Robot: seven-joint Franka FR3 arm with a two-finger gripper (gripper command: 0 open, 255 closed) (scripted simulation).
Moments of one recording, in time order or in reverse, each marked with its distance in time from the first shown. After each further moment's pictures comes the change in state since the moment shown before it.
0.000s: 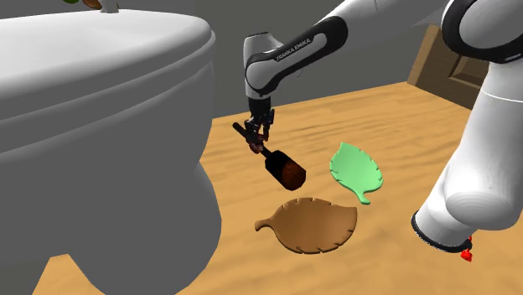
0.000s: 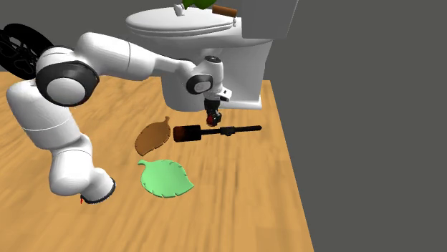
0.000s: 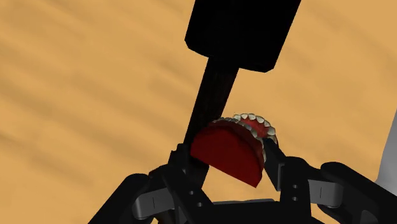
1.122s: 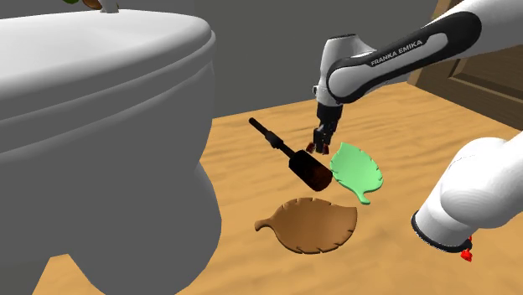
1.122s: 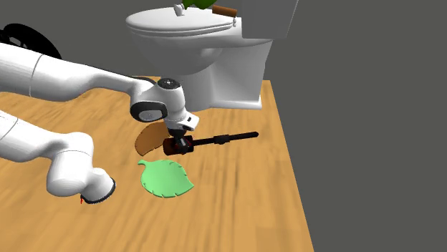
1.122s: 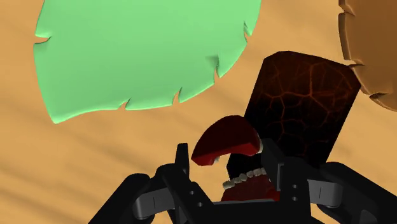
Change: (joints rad) arm -0.096 -0.617 -0.112 -0.682 0.010 0.053 -0.214
